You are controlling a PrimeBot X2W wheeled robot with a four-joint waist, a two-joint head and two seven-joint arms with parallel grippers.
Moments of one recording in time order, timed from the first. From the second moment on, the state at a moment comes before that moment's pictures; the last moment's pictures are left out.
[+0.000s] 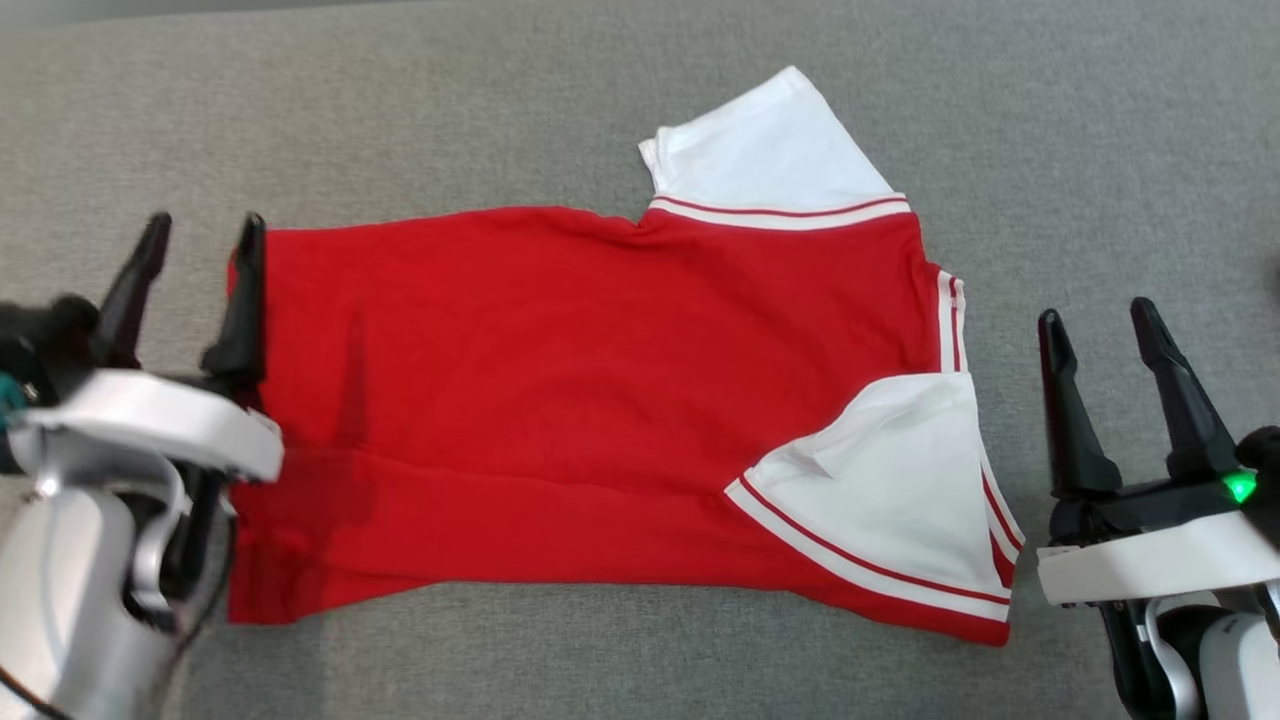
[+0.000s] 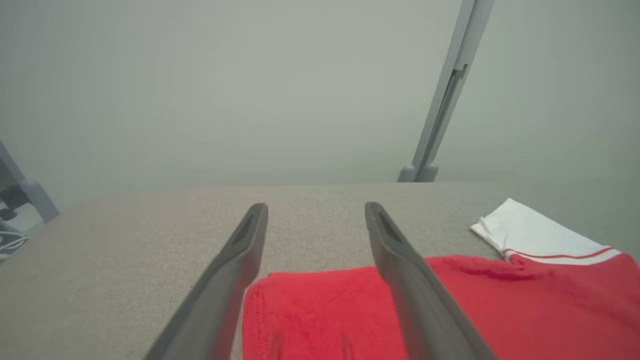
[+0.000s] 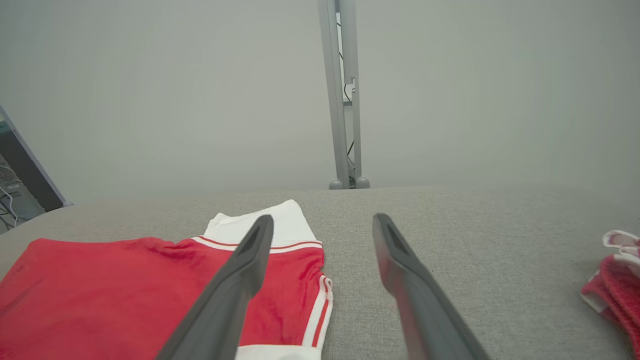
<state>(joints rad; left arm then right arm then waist) -0.36 0.37 -0.18 0.09 -0.52 0.08 -0.05 -0.12 -0.05 -0.02 -0.15 0.20 0.13 -0.07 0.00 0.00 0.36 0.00</state>
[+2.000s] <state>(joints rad) -0.91 0.31 -0.44 0.66 -0.71 -0.13 0.08 -1.24 -0.45 0.69 0.77 0.78 0.13 0.11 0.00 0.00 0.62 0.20</state>
